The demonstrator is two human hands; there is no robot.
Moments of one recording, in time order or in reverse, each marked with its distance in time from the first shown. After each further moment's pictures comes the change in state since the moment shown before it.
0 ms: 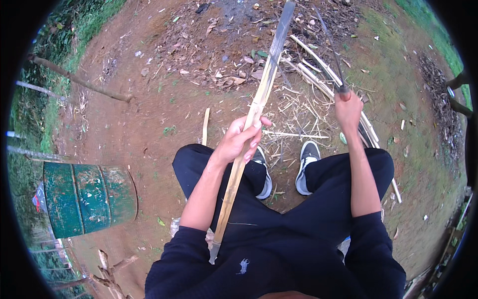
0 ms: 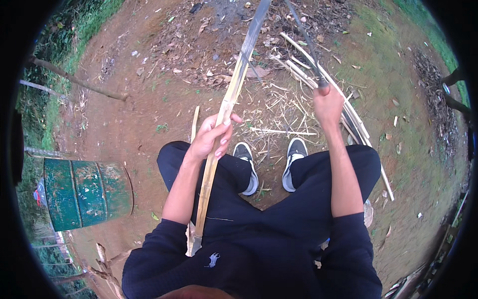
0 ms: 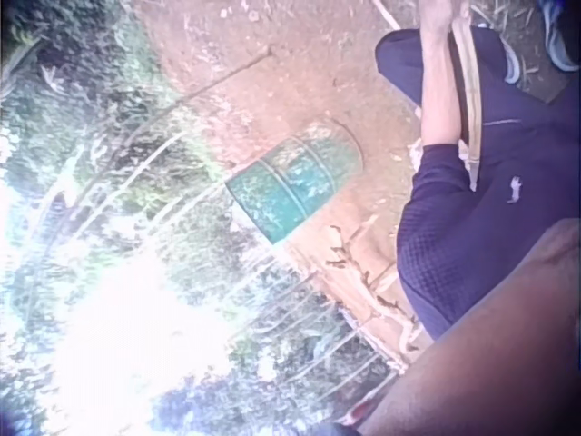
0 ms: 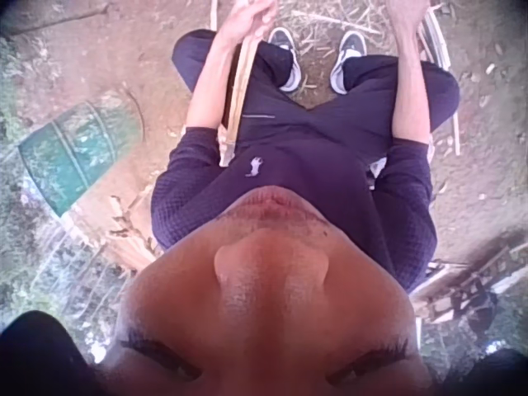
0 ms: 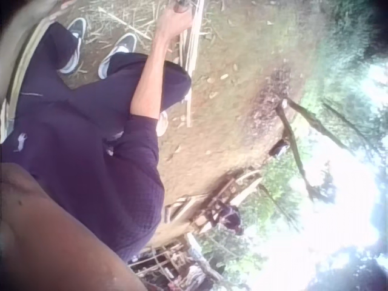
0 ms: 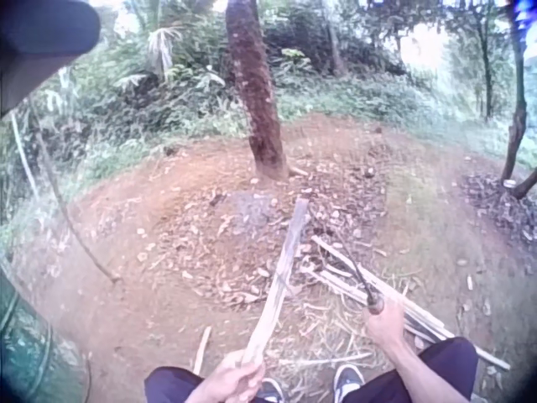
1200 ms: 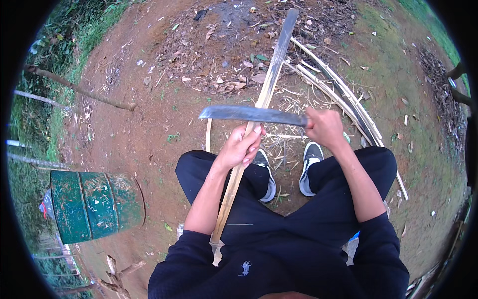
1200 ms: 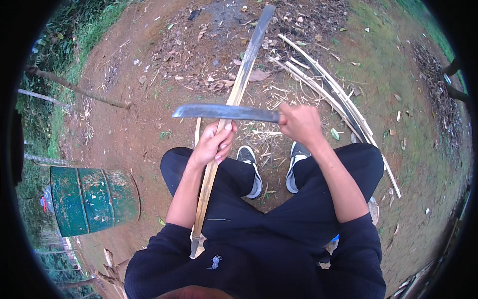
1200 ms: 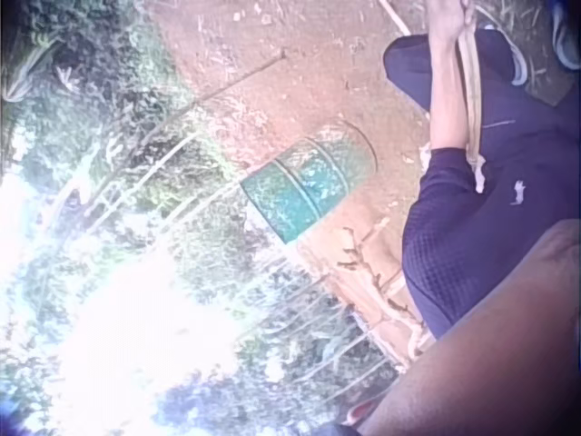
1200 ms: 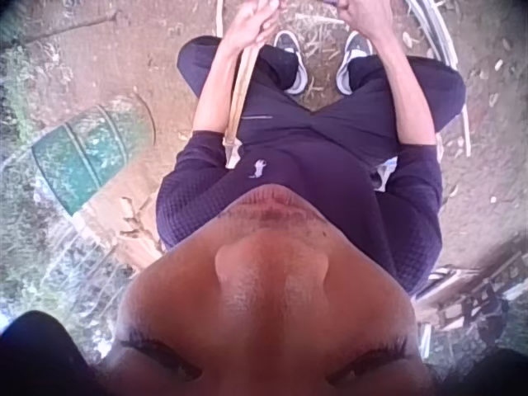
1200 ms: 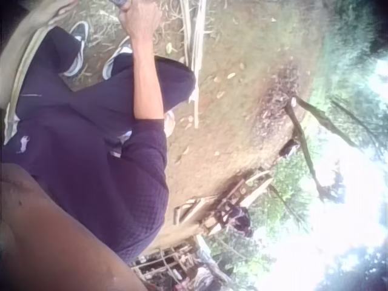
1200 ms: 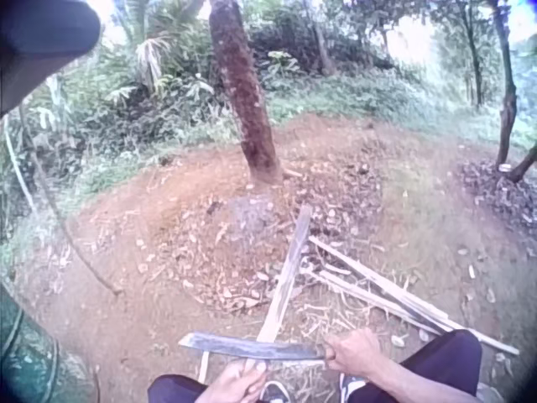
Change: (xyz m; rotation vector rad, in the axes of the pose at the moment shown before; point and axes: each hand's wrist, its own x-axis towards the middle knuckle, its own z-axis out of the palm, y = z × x) left_hand 0.000 -0.001 0.009 0.197 0.051 -0.067; right_hand -0.052 -0.031 0.001 -0.064 -0.324 -0.558
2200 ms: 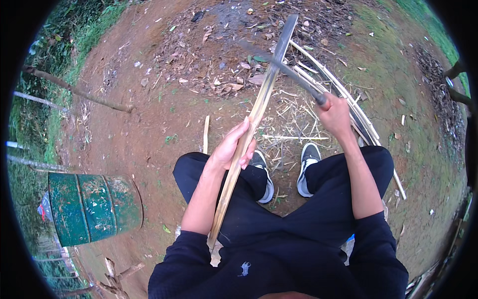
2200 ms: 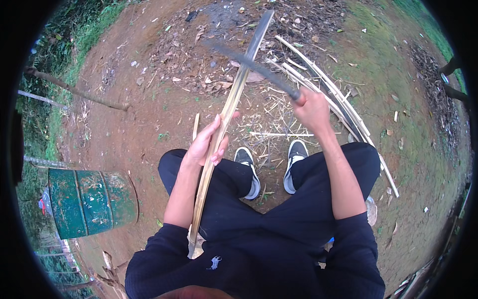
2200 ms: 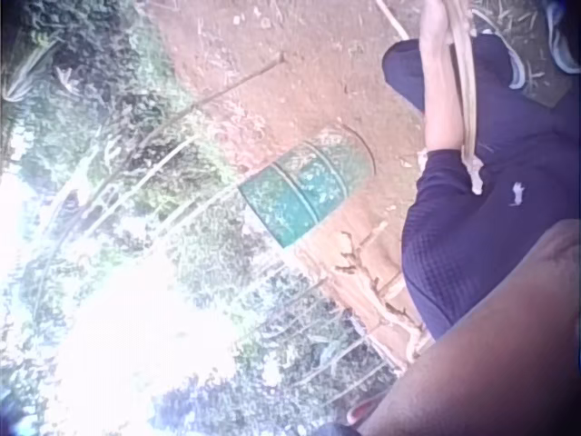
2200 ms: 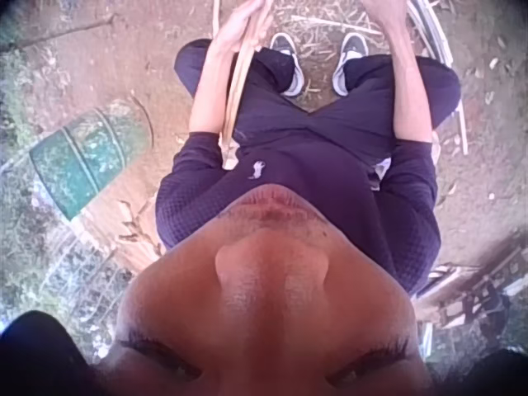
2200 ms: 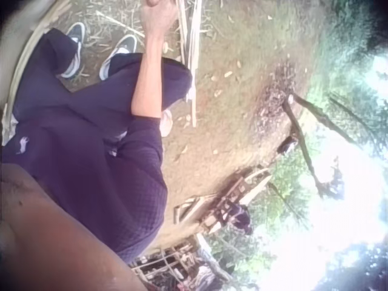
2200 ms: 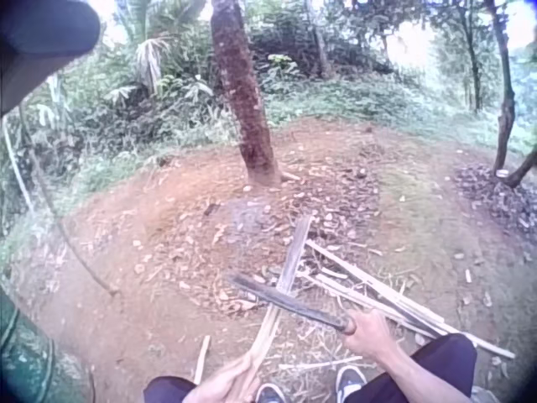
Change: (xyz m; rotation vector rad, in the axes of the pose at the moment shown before) left_hand 0.003 -0.002 -0.016 -0.312 -0.083 -0.134; right_hand 0.018 0.027 -0.020 0.149 0.133 0.285
